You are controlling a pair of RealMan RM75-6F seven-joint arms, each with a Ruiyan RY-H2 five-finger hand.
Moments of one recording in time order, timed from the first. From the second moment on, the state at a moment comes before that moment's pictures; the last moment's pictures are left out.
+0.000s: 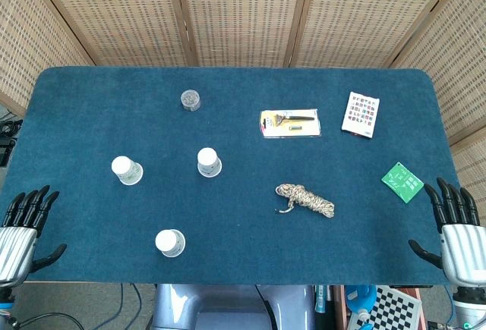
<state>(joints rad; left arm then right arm) -0.02 -1.09 0.03 -1.78 1.64 1.55 0.21 0.01 -1.07 0.08 -1.81 -1.58 1.62 -0.17</state>
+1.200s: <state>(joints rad) -0.44 -1.28 0.02 -1.70 1.74 0.96 0.33 0.02 -1.06 0.10 -1.79 -1.52 1.59 -0.12</state>
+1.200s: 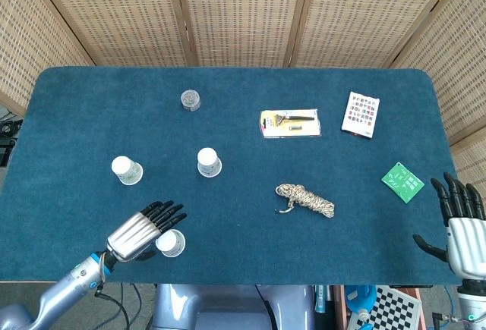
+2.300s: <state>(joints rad) -0.55 -1.24 -0.15 -1.83 1.51 0.99 0.33 0.04 -1.06 0.11 -1.78 -1.48 1.54 -0.12</state>
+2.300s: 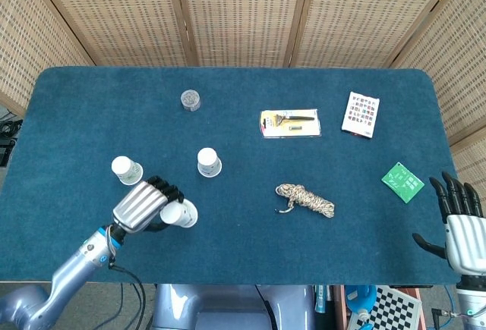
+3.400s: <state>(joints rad) -1.03 -1.47 -0.32 -1.49 0.72 0.81 0.56 0.08 -1.06 0.18 -1.70 -1.30 1.46 -0.04</state>
